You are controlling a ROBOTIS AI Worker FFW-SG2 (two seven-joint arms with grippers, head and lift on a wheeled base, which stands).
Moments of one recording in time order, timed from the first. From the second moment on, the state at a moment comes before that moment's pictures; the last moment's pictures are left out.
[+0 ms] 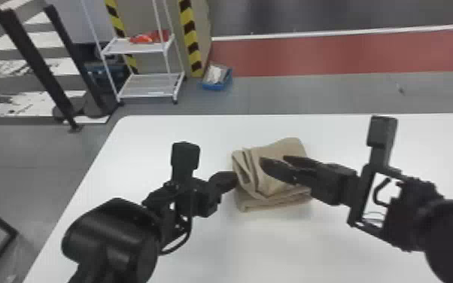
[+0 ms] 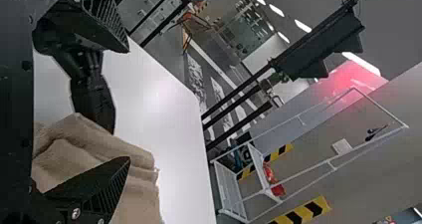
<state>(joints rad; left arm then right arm) 0.03 0.30 -0.21 -1.83 0.31 0.67 -0.17 0.00 -0.02 0.05 -1.93 -0.47 0.92 0.53</state>
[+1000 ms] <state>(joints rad) 0.10 0.34 0.11 -1.87 0.45 0.53 -0.17 0.08 -0.11 -0.05 -1.89 -0.27 1.00 0.64</state>
